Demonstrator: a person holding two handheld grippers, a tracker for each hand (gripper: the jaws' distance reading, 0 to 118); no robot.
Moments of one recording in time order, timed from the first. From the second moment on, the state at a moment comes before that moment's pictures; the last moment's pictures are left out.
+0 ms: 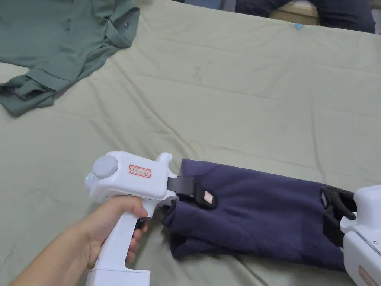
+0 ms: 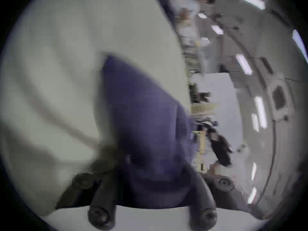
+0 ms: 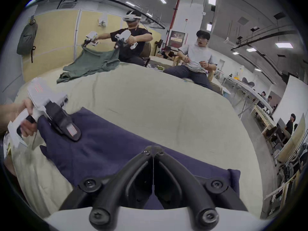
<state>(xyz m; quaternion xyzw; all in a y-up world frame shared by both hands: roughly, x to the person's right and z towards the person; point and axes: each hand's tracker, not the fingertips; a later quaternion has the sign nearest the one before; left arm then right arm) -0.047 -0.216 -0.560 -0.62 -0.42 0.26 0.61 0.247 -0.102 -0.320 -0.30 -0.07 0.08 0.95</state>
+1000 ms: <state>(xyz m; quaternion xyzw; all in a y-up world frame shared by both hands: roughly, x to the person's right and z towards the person) -0.157 -0.040 -0.552 -0.62 -0.21 0.05 0.75 0.138 -0.110 -0.314 -0.32 0.13 -0.05 0.94</state>
